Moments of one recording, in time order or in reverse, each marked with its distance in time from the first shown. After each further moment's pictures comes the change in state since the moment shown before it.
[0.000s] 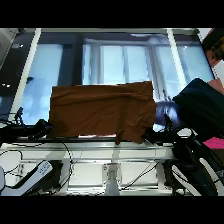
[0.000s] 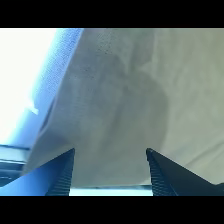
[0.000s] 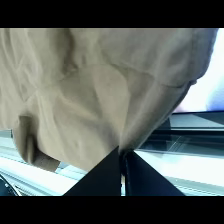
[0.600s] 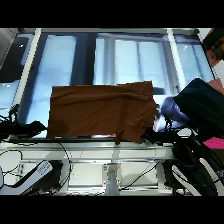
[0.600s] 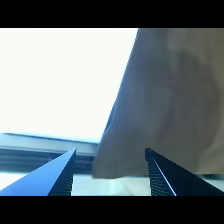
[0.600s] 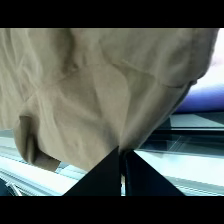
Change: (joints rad) left arm 0.000 -0.018 0.106 0.206 -0.014 0.040; right arm 0.000 0.000 0.000 0.001 0.000 0.000
